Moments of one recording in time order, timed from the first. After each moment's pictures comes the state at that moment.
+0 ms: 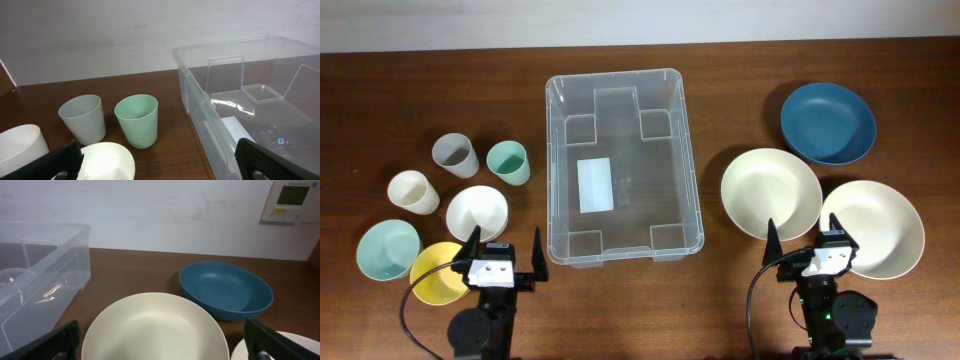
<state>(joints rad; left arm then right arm) 0.05 0.01 0.02 -0.07 0.07 0.09 -0.05 0.02 0.01 -0.07 -0.08 -0.05</state>
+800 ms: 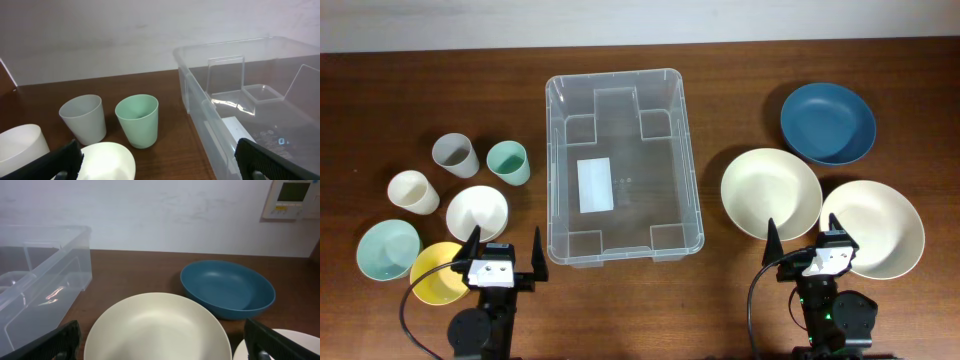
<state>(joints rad) 0.05 0.01 0.02 -0.07 0.07 0.09 -0.05 0.02 0.01 -0.07 -0.08 -0.03</state>
